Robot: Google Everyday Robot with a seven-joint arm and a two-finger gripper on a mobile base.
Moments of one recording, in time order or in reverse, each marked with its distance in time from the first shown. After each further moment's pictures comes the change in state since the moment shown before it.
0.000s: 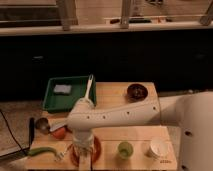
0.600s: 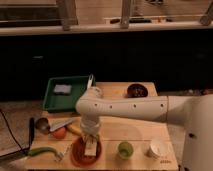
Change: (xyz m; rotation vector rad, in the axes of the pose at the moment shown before) arm 0.057 0.018 -0.030 -0.013 0.046 0.082
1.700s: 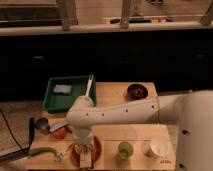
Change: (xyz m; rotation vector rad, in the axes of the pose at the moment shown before) arm -0.047 -0.012 0.022 -0.002 -0.044 -0.114
